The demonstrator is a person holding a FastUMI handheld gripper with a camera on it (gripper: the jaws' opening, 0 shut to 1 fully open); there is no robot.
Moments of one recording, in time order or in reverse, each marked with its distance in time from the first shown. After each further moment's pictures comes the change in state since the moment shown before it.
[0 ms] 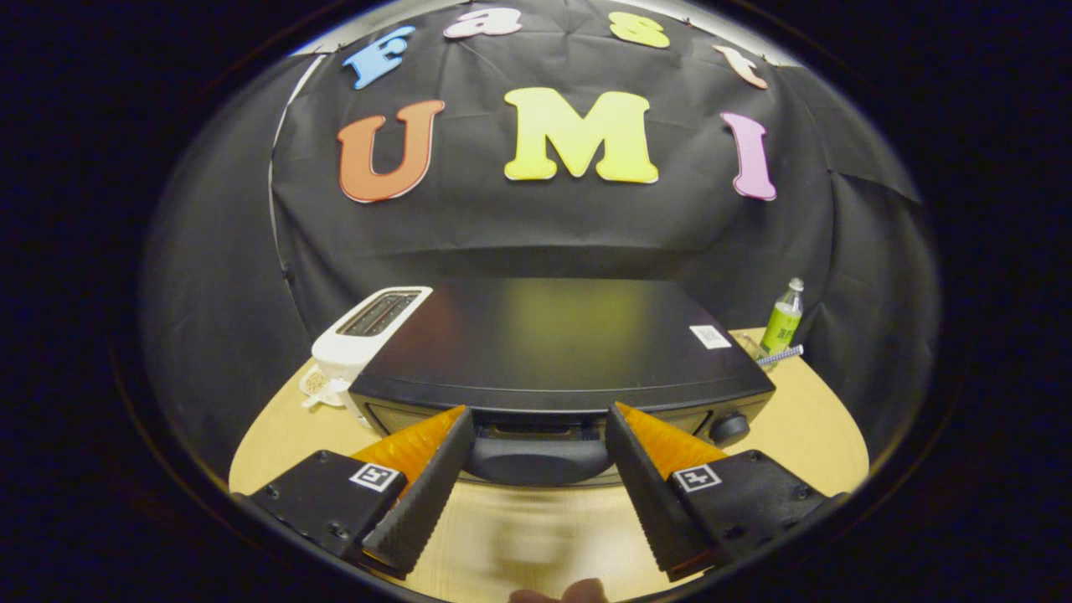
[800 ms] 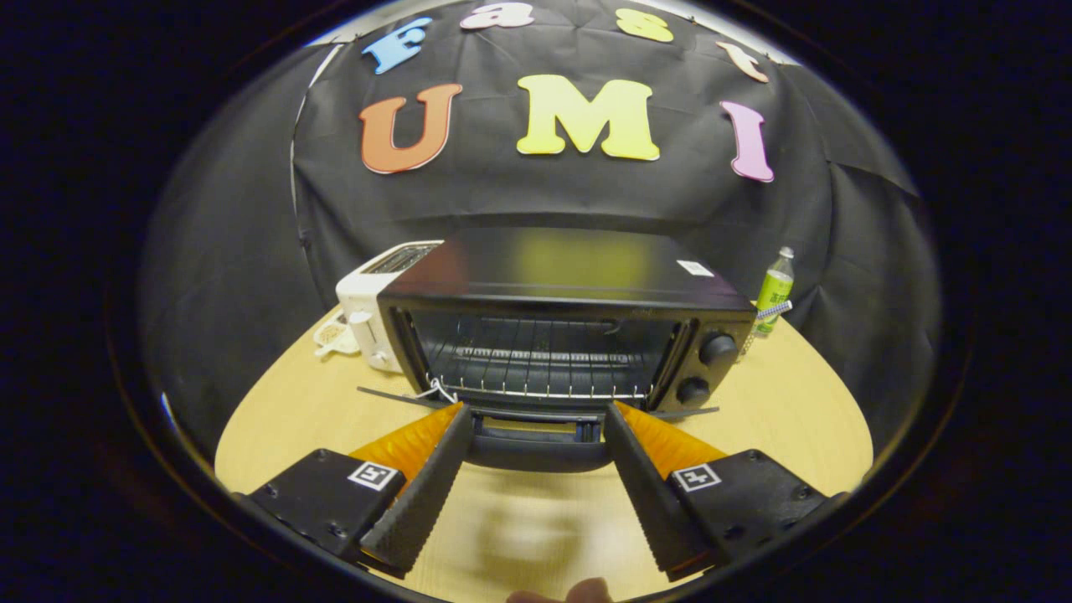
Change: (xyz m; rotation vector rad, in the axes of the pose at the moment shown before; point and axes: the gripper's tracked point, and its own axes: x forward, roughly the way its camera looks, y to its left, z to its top) arm -0.053 -0.001 -0.083 -0.048 0.061 0.027
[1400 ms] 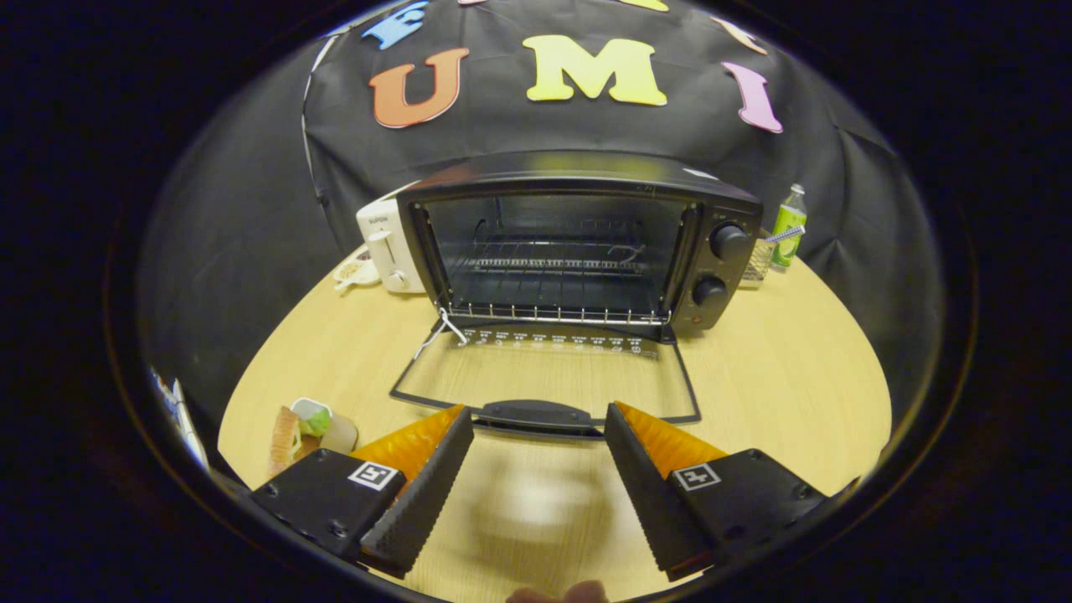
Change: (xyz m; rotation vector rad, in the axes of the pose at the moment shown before) arm -0.030 0.003 -0.068 0.021 0.160 0.085
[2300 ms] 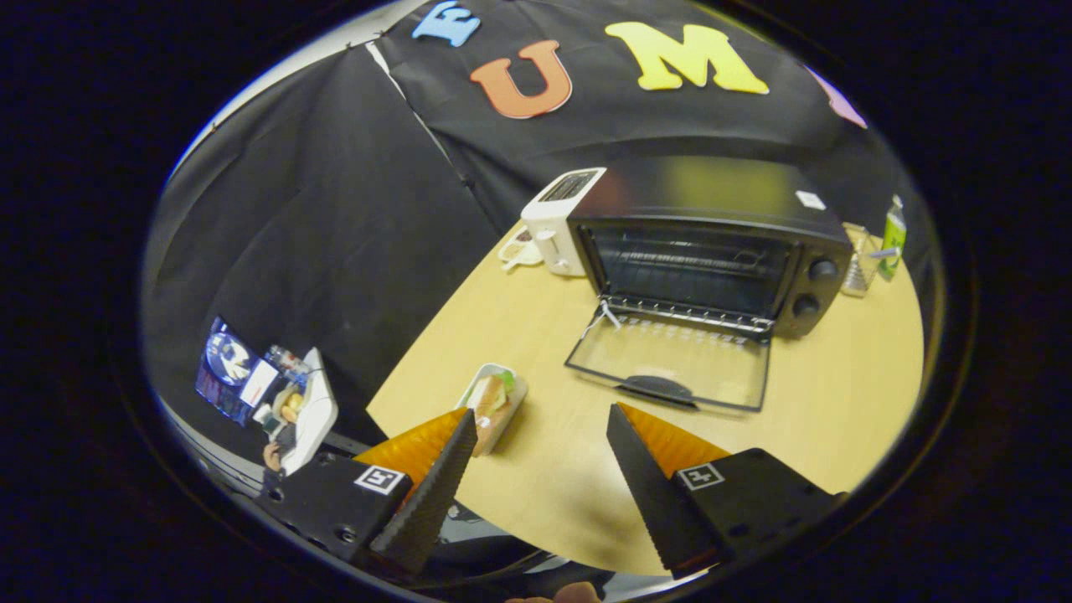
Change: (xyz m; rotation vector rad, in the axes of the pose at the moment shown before) arm -0.117 0.075 0.017 -0.018 0.254 0.546
